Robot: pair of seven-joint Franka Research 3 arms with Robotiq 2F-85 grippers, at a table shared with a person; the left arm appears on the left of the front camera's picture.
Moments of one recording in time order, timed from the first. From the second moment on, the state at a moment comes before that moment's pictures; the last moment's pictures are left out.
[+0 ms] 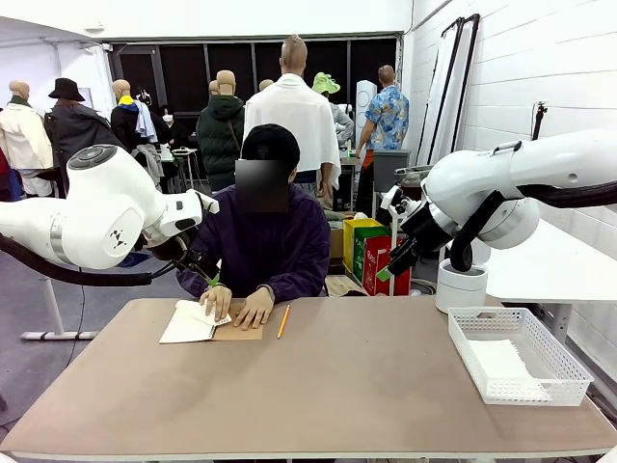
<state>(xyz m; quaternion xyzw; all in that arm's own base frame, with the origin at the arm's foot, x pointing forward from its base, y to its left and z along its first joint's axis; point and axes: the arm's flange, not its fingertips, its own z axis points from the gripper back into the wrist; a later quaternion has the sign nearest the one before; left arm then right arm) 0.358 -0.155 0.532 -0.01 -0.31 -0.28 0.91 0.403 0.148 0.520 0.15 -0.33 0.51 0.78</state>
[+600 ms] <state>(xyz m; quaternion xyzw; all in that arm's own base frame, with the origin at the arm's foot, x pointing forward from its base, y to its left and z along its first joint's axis) 0.358 -0.155 0.532 -0.01 -0.31 -0.28 0.91 0.403 0.148 0.520 0.15 -0.33 0.51 0.78</state>
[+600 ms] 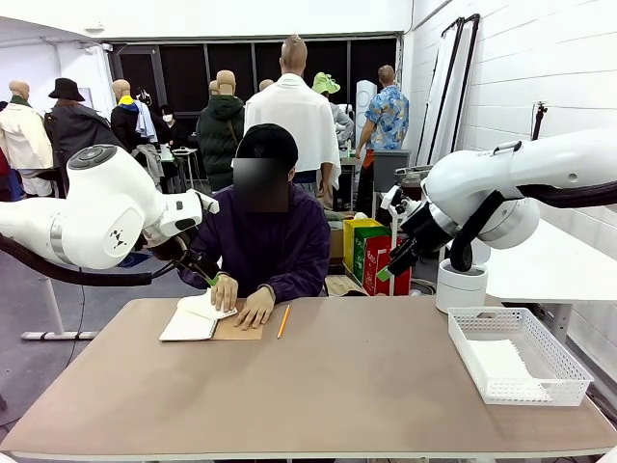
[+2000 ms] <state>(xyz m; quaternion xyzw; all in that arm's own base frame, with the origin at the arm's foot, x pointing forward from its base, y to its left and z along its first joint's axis) 0.358 -0.155 0.532 -0.01 -0.31 -0.28 0.91 0.403 0.148 0.520 0.15 -0.33 0.51 0.78</state>
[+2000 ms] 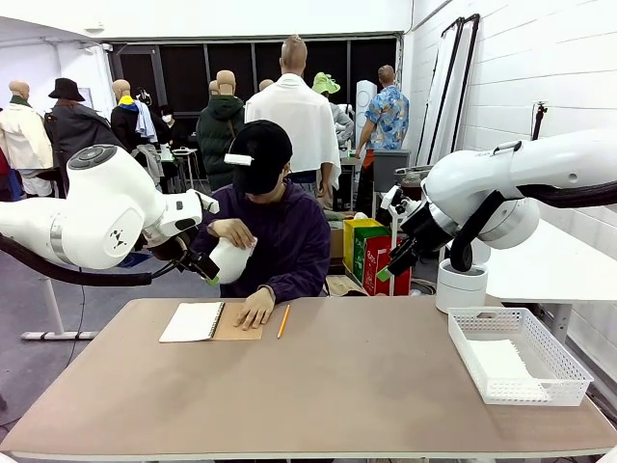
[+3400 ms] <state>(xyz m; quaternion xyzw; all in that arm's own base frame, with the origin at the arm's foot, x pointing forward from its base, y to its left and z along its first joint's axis) 0.358 -0.155 0.532 -0.01 -0.31 -0.28 0.91 0.403 0.148 0.520 0.15 -0.33 0.51 0.78</state>
